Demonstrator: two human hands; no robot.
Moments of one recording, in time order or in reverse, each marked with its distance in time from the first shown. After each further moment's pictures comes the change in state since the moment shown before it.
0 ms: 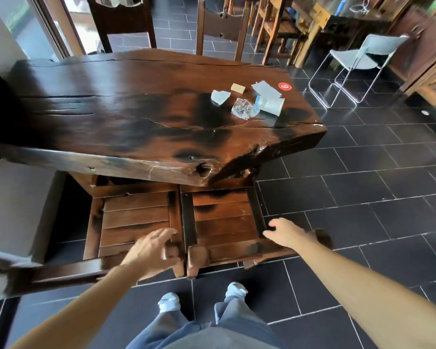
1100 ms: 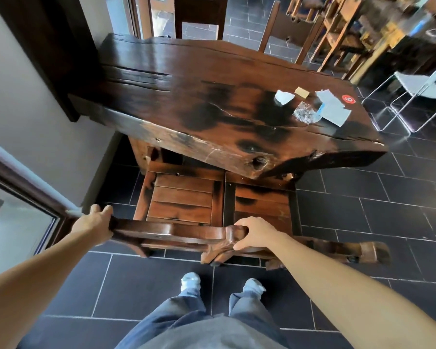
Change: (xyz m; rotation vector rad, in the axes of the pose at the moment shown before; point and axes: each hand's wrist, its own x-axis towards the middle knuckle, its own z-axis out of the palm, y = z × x) left_hand -0.126 -0.224 -0.028 0.114 0.010 -0.626; right_hand -0.053 -0.203 0.075 -0.115 -0.156 -0.393
